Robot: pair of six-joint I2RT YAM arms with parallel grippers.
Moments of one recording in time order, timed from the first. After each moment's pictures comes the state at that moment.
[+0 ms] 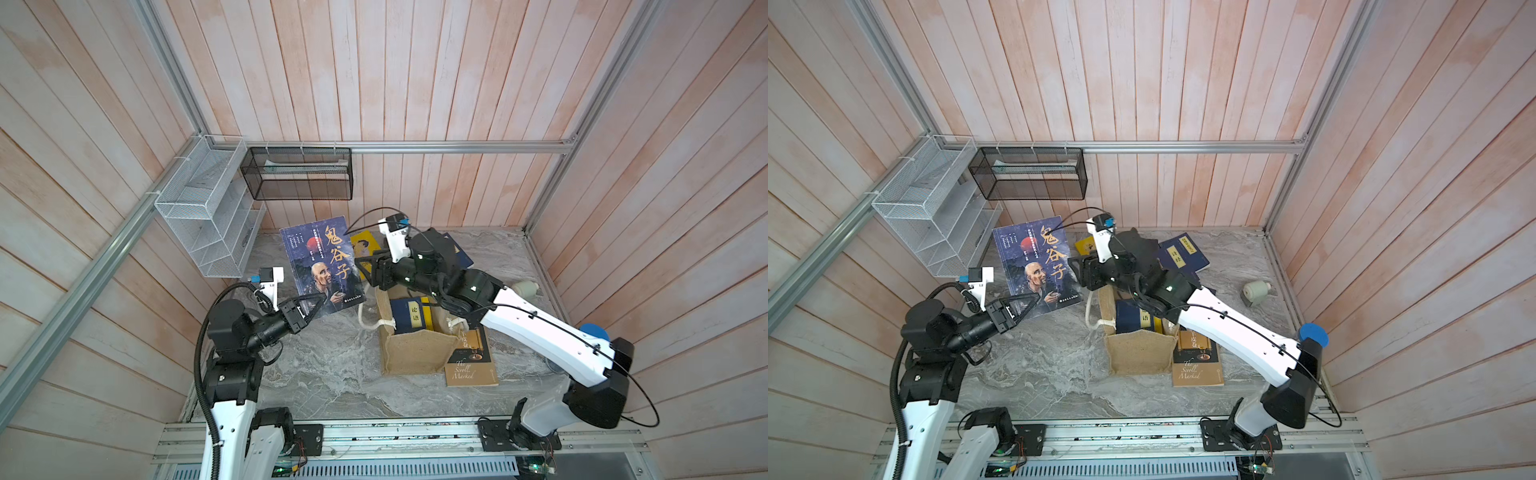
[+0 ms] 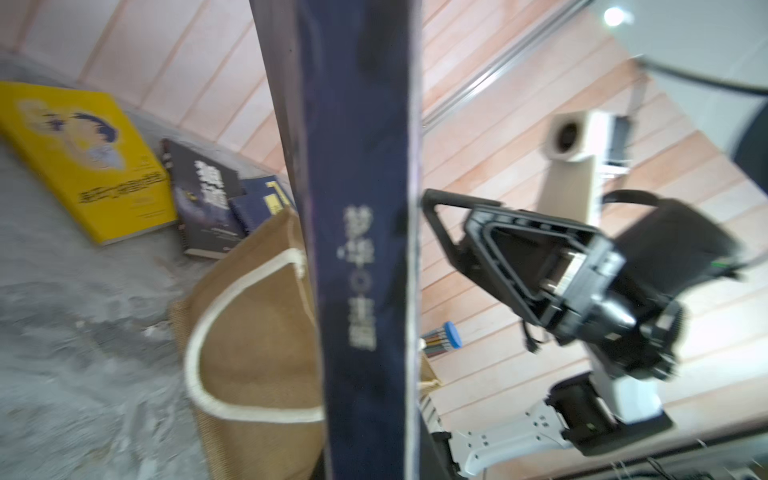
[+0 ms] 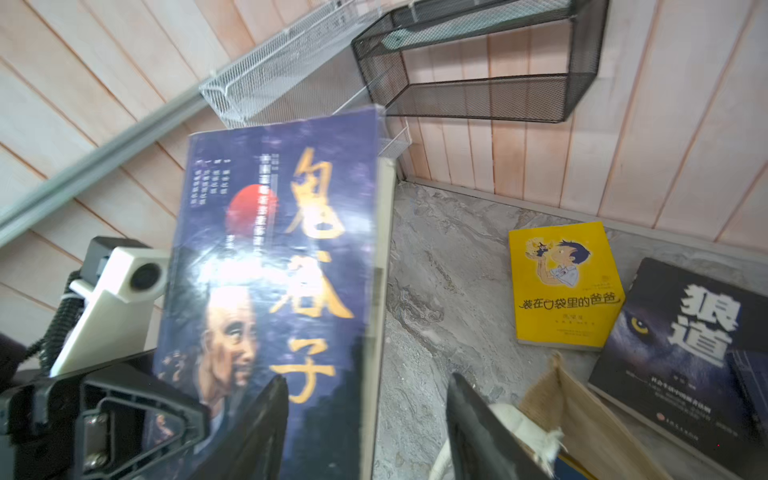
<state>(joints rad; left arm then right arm) 0.08 0.60 0.74 -0.17 1.00 -0.83 0.95 1.46 1.53 -0.32 0.00 0.45</state>
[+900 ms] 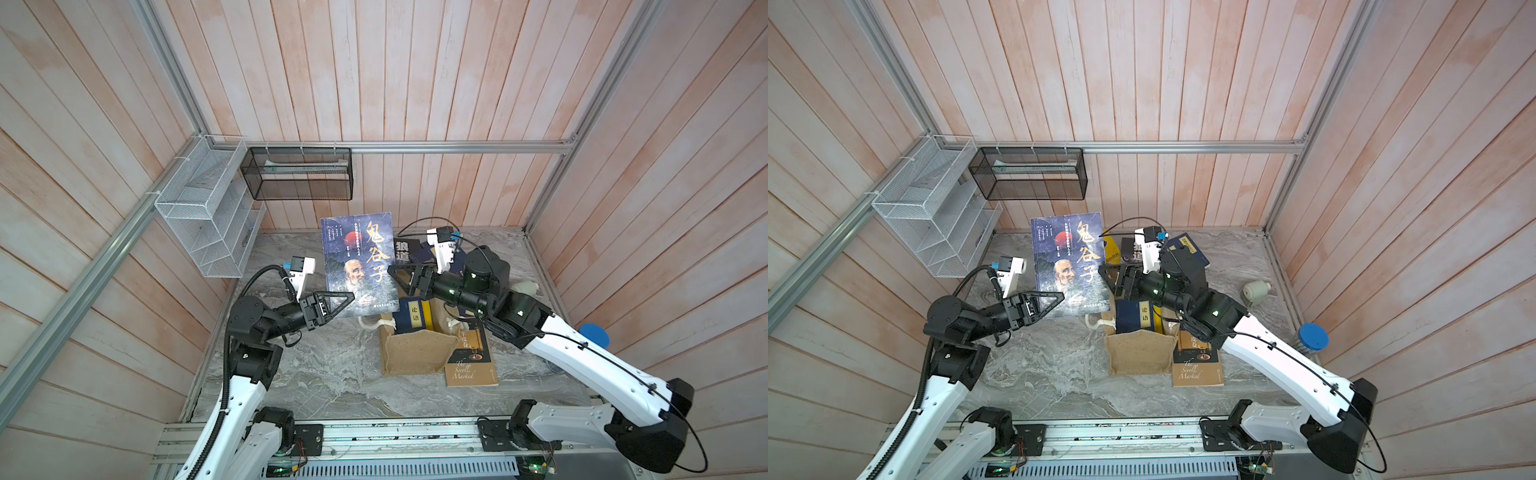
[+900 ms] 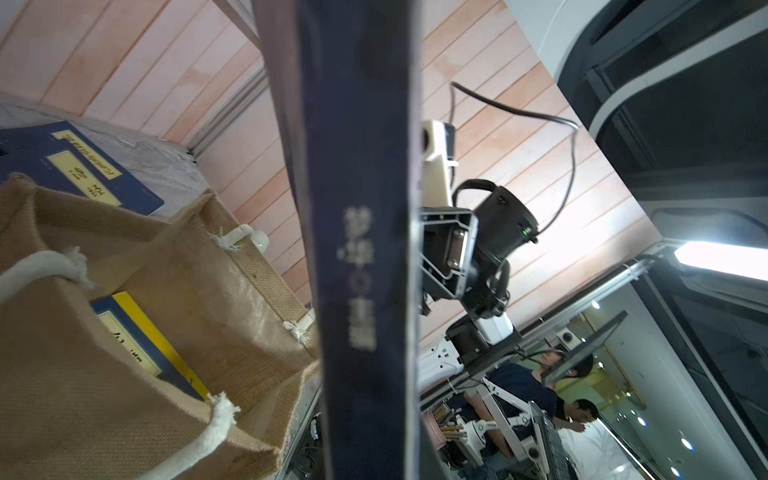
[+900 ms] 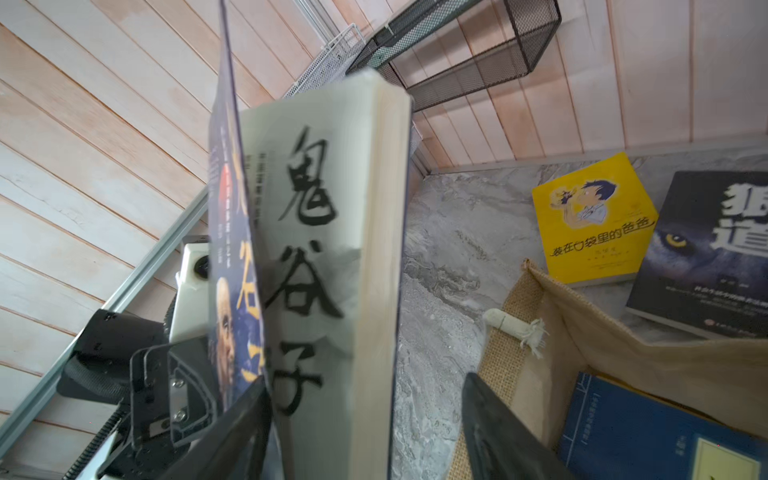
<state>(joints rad) -0.17 0.77 0.67 0.39 1.10 -1.12 0.86 1.22 1.24 -0.20 -0.16 0.70</state>
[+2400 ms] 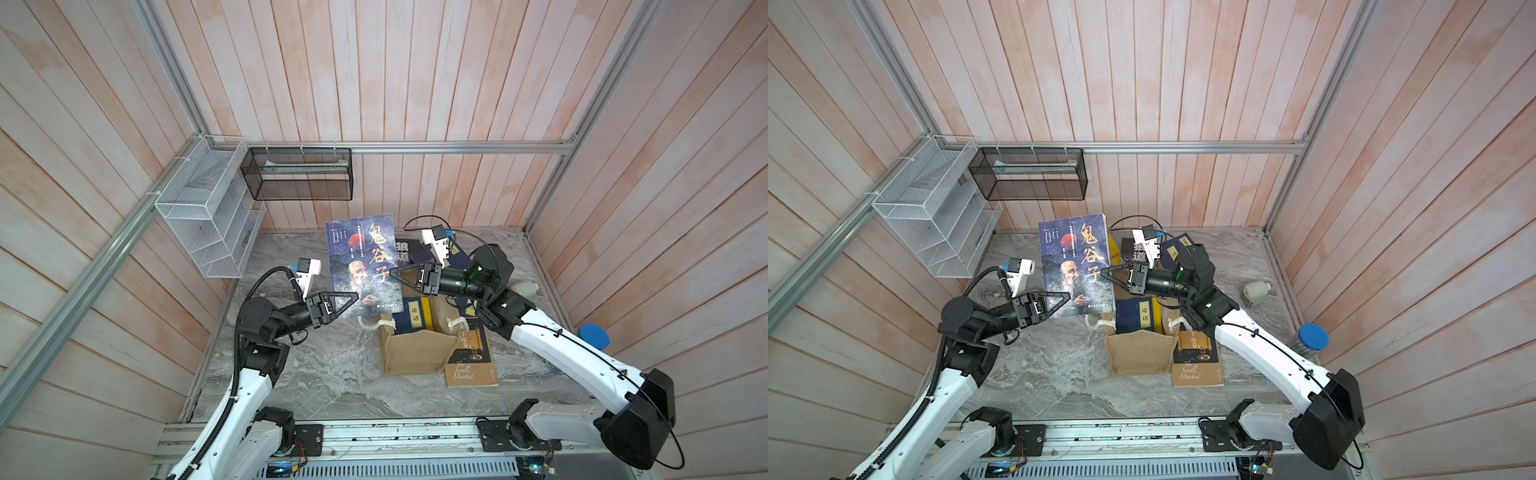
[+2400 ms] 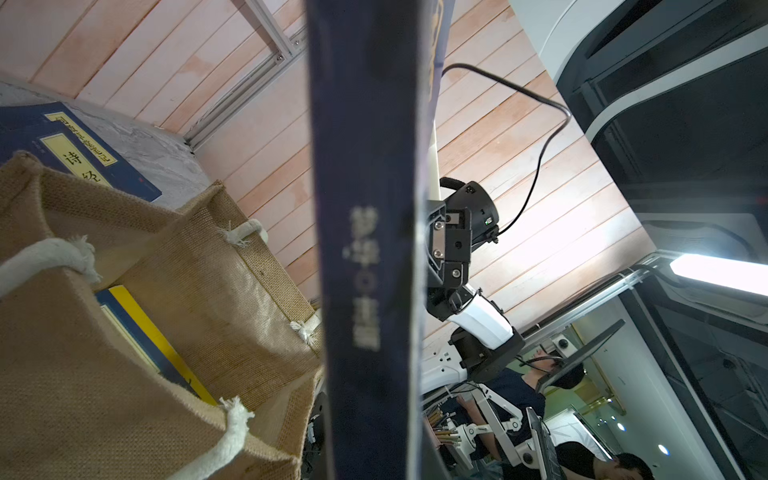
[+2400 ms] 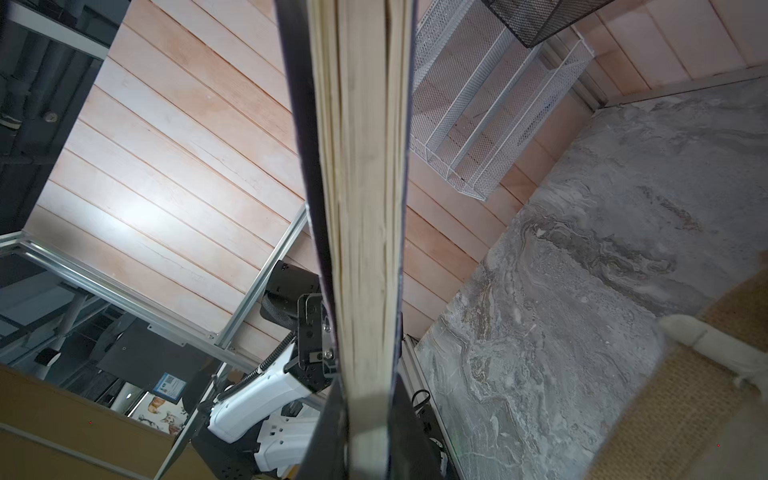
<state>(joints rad) -0.19 0.83 0.60 0.46 1.06 -1.14 0.70 1.26 1.08 0.22 -0.72 0.96</state>
